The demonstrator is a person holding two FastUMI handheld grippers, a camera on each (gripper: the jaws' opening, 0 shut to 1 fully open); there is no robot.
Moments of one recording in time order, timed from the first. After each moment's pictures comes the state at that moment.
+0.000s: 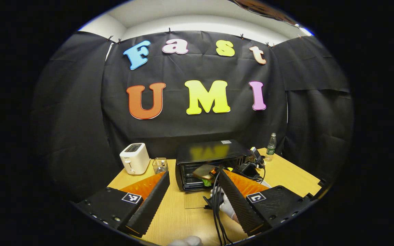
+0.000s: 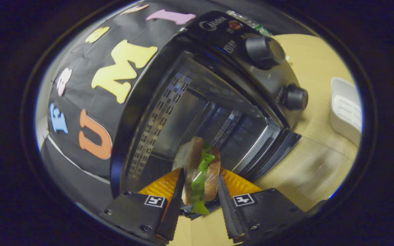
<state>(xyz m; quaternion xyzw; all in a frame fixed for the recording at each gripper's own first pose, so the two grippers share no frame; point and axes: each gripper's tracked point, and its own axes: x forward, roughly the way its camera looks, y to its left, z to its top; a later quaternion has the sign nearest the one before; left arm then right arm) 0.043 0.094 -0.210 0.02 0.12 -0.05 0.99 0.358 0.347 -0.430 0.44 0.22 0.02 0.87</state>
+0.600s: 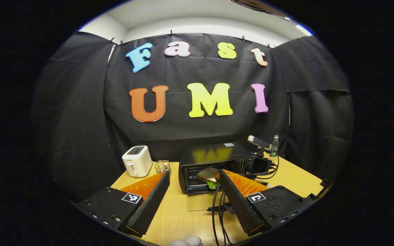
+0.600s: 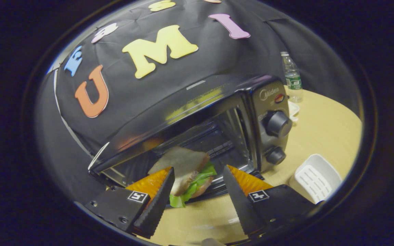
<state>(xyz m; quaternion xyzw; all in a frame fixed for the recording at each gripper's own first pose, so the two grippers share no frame) 0.046 0.100 -0.207 0.02 0.11 -0.04 0.99 0.320 0.299 -0.403 0.22 0.22 0.01 0.95</state>
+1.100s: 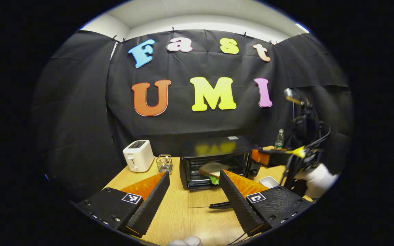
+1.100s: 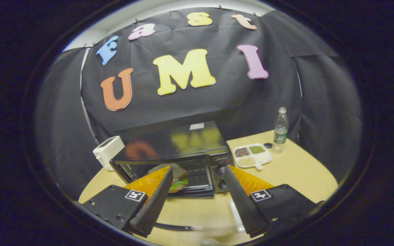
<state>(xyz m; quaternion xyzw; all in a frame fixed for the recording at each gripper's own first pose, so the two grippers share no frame) 0.047 0.094 -0.256 0.02 0.13 -0.02 0.99 0.234 0.210 -0.284 0.07 0.13 0.04 0.99</state>
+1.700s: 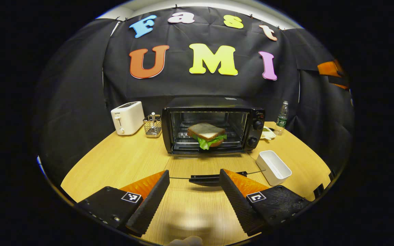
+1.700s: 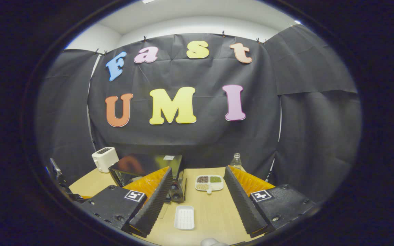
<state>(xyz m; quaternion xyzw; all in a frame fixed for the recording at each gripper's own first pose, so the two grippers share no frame) 0.043 0.040 -0.382 -0.01 0.25 -0.01 0.97 0.123 0.063 -0.151 0.00 0.06 0.02 1.00</state>
